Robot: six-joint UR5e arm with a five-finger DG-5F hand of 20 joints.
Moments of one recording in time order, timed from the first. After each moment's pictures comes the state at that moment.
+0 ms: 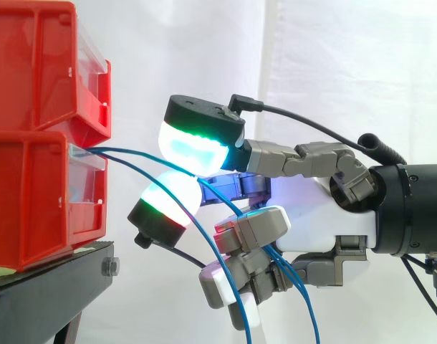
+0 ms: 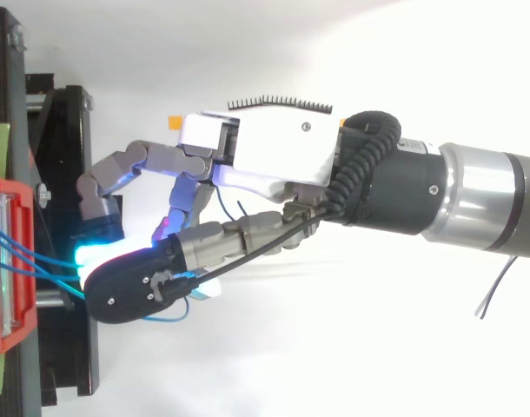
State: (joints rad) arm 0.15 -2.37 -1.10 -2.81 -1.30 -0.10
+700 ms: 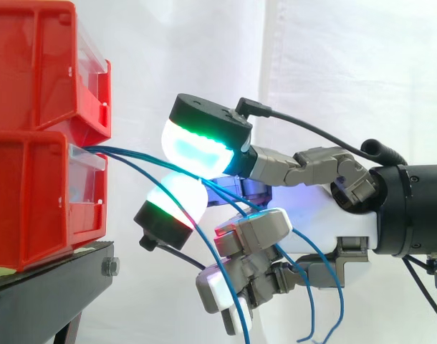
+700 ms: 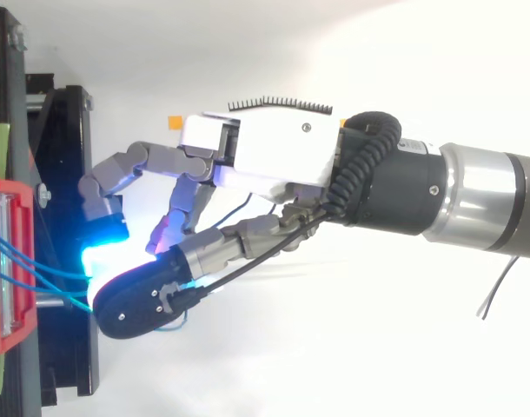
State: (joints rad) arm 0.15 -2.37 -1.10 -2.81 -1.30 -0.10
